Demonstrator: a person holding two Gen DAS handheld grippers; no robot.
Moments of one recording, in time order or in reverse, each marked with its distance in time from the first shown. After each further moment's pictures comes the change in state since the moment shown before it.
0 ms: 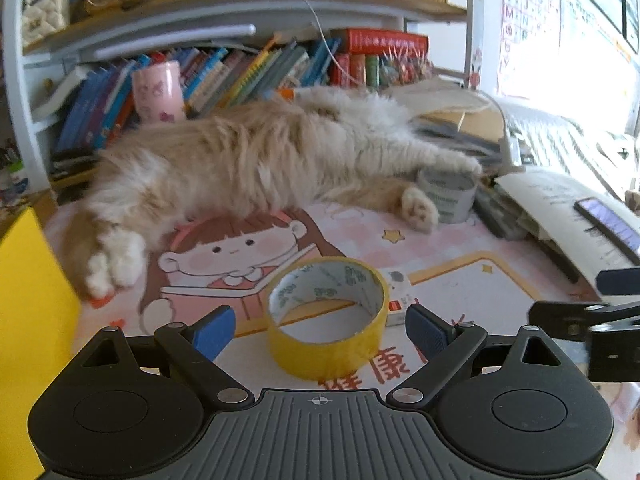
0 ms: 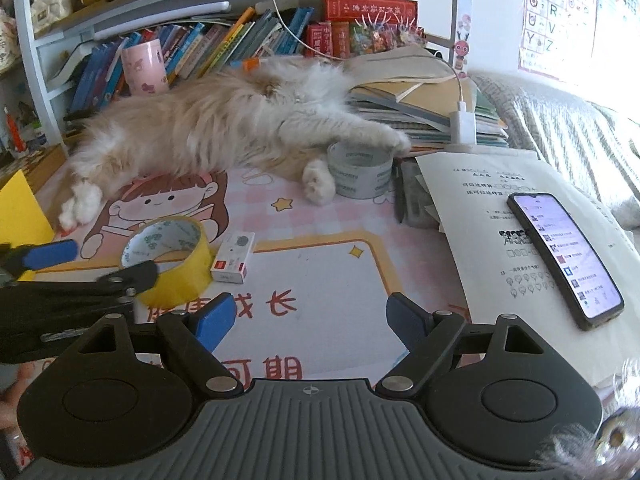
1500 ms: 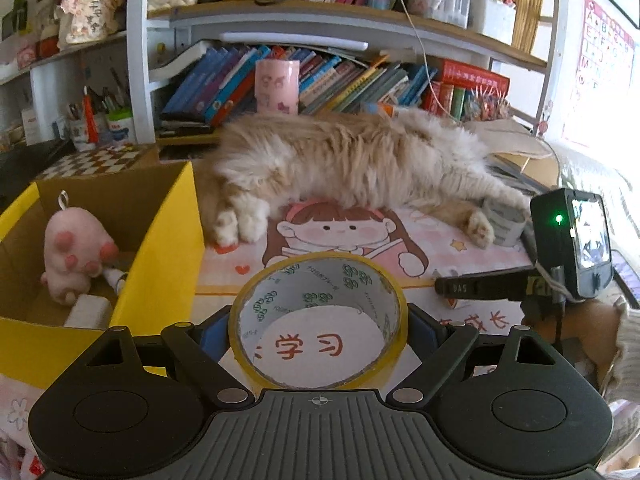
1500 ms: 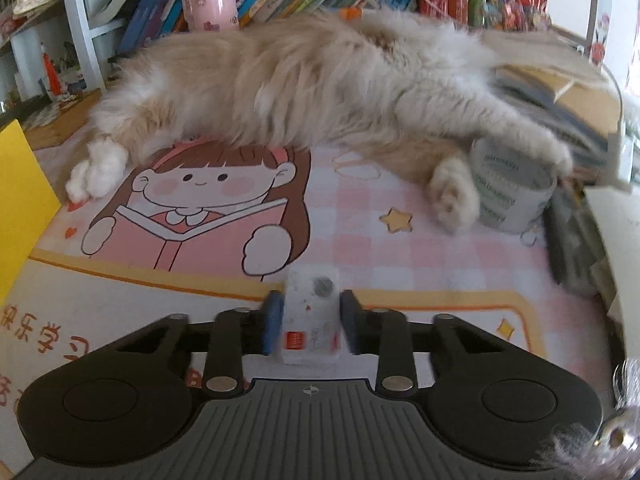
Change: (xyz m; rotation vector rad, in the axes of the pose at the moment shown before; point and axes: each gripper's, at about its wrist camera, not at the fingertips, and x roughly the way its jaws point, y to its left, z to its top) left arm -0.108 0.055 -0.015 -0.218 0.006 0.152; right arm 0.126 0.057 0.032 -0.162 0.094 0.191
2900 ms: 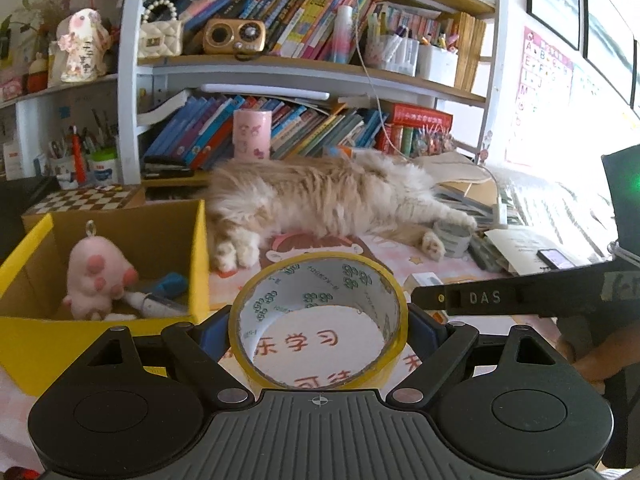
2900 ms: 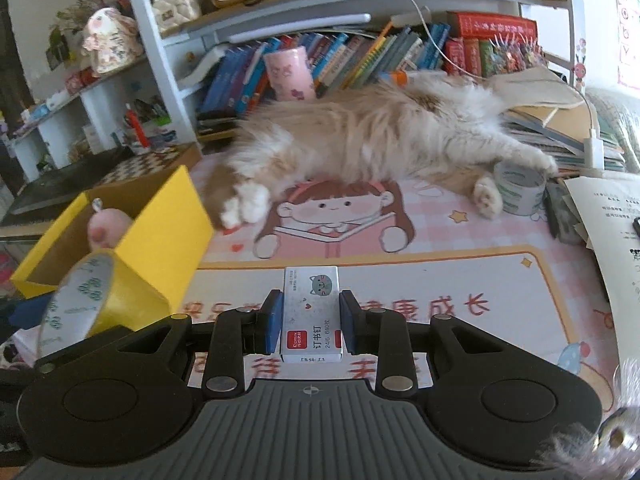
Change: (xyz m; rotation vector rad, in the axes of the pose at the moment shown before) left arm -0.079 0.049 -0.026 0.063 -0.134 -0.151; right arm -0.158 0.092 -0.037 0.086 -0.125 0.127
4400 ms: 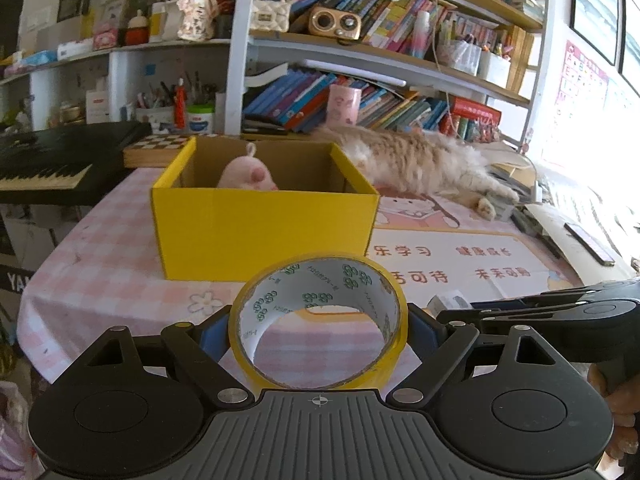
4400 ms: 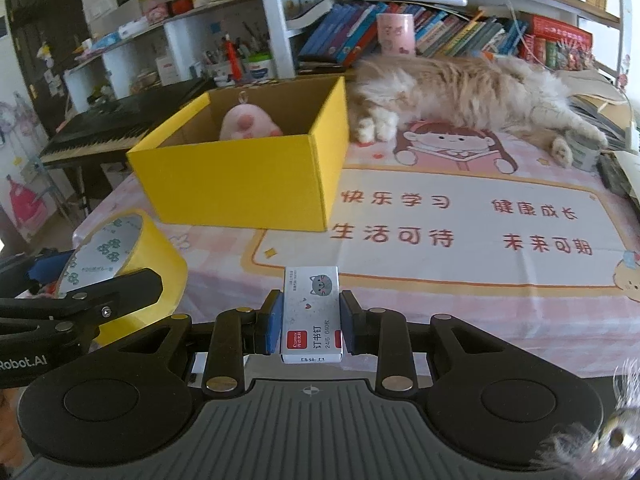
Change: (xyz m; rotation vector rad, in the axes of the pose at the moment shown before) left arm -0.128 0.112 -0.082 -0.095 0.048 0.090; right arm -0.044 0.170 -0.107 -0.117 0.080 0.046
